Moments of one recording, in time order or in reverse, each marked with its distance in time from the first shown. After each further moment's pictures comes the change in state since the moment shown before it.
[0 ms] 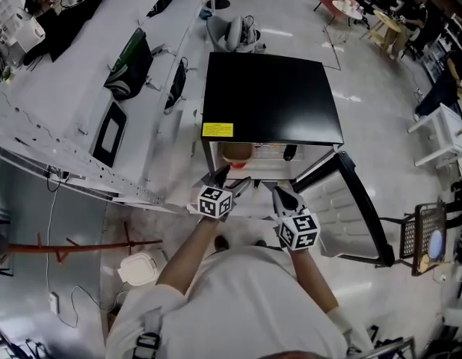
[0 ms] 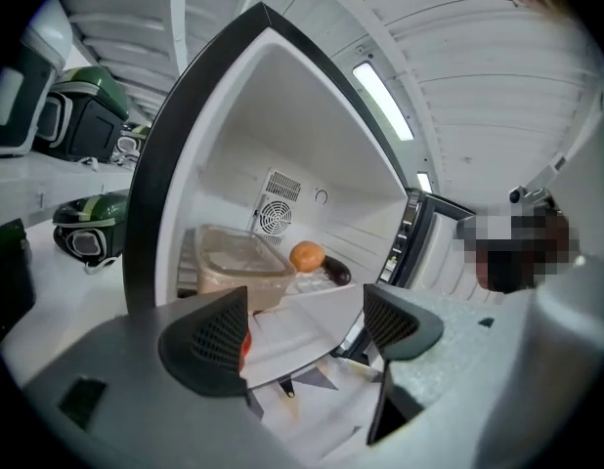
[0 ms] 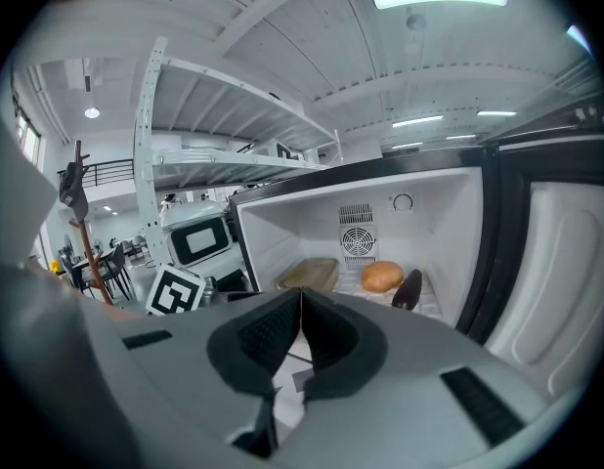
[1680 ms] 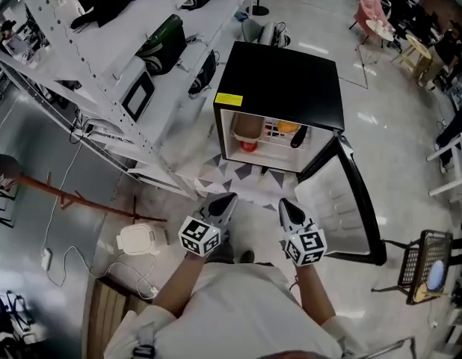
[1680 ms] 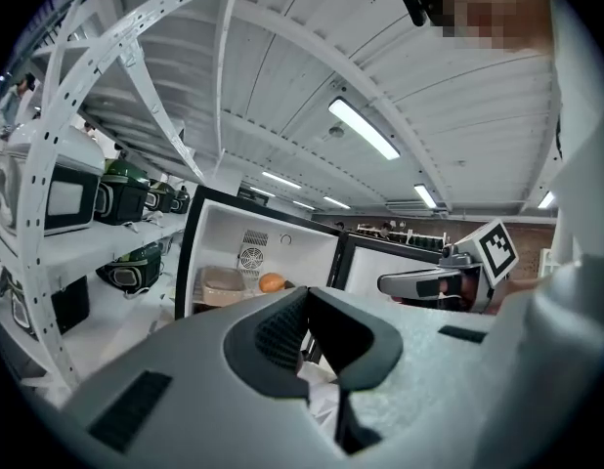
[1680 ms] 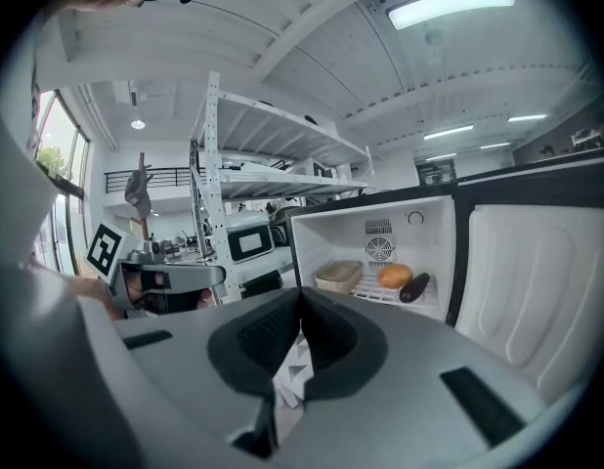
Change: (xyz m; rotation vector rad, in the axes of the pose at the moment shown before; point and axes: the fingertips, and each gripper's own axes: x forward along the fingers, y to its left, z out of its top) left arm -0.173 -0.173 0.025 0.084 -0.173 0.121; right arm -0.126 0.025 -0.024 -0.094 -0.088 0.193
